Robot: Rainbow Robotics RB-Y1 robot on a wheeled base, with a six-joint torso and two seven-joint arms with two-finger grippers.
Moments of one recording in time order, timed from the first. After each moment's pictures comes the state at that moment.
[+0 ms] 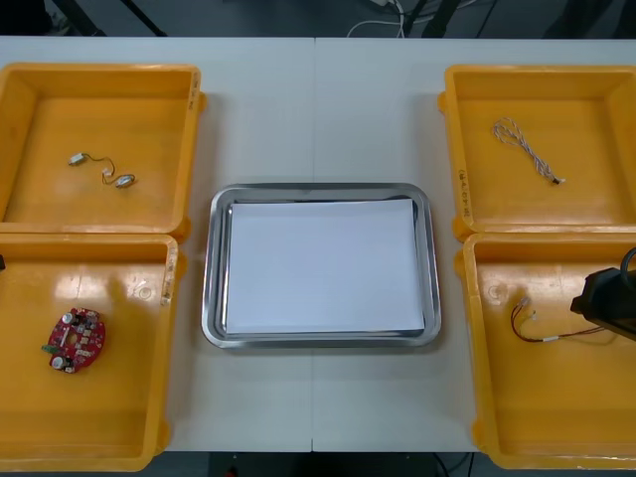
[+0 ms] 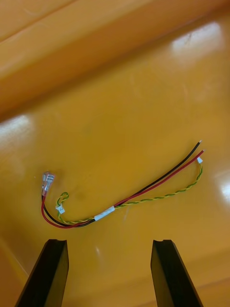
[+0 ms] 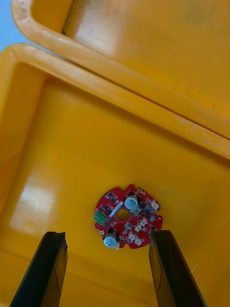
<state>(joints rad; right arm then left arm) -0.01 -0.47 -0.29 -2.22 -0.56 1.81 1.06 -0.12 0.74 0.42 -2.15 0.75 1.91 -1.03</state>
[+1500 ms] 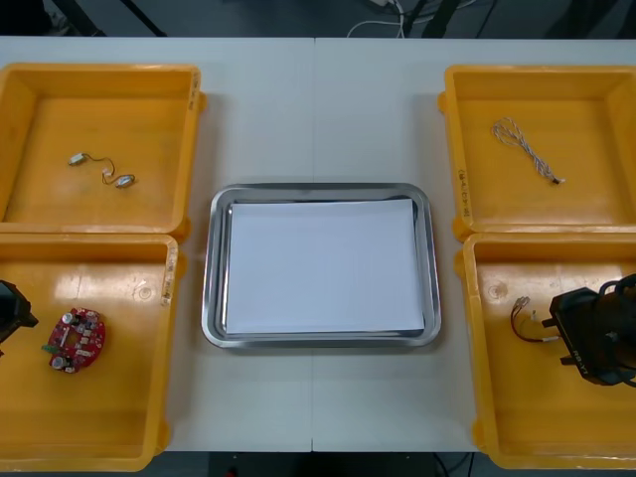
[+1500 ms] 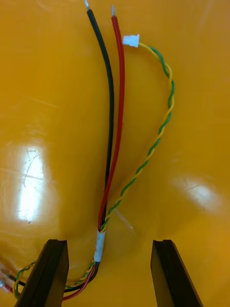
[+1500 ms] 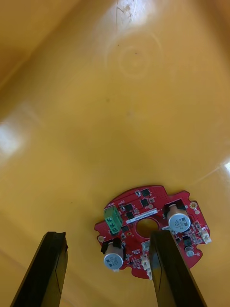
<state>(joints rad) 0.00 -0.42 -0.21 -1.97 -0.54 1.66 0.31 -0.01 0.49 0.42 -2.02 0.55 1.80 -0.84</state>
